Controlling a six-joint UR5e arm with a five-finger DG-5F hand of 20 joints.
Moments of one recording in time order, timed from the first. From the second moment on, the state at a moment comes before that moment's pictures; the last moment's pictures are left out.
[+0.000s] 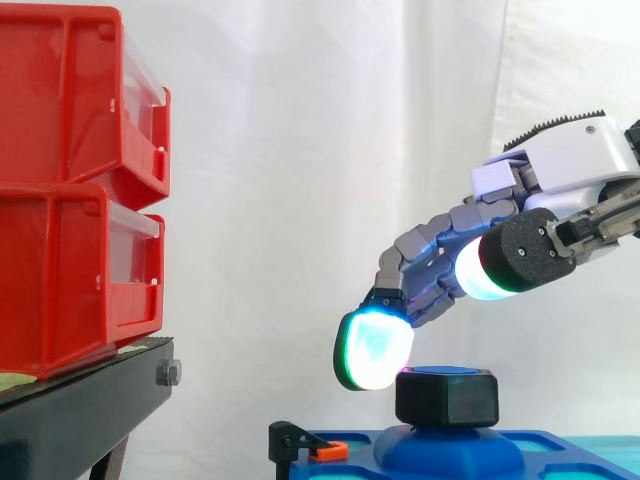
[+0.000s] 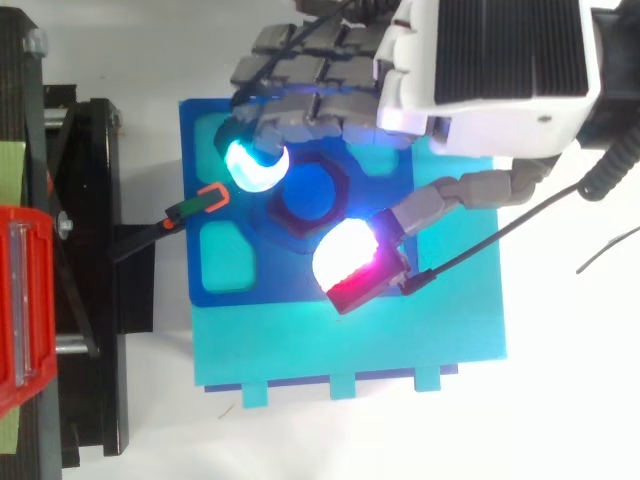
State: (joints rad) arm 0.04 -2.17 -1.18 -3.14 -1.52 -1.18
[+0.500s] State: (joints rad) arm -0.01 -2.17 -1.17 -3.14 -1.60 -1.18
